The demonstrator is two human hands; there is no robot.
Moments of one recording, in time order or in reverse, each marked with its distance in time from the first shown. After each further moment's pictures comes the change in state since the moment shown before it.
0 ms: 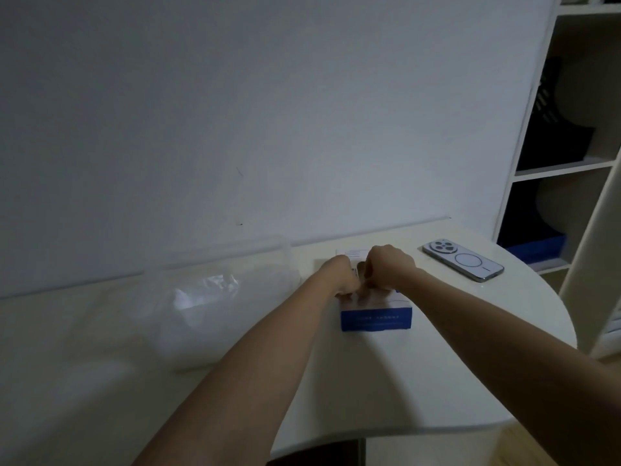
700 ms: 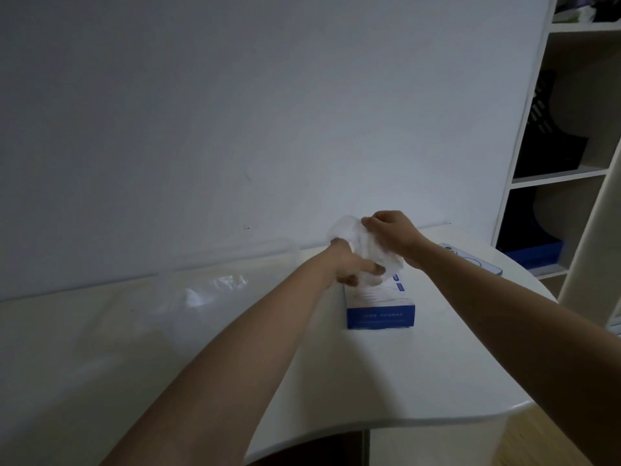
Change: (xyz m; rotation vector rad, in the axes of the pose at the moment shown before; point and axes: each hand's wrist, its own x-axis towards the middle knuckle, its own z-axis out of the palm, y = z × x) left_hand -0.031 0.006 -0.029 -0.425 0.019 0.072; right_hand -0.014 0.000 -0.049 0.906 0.201 -0.165
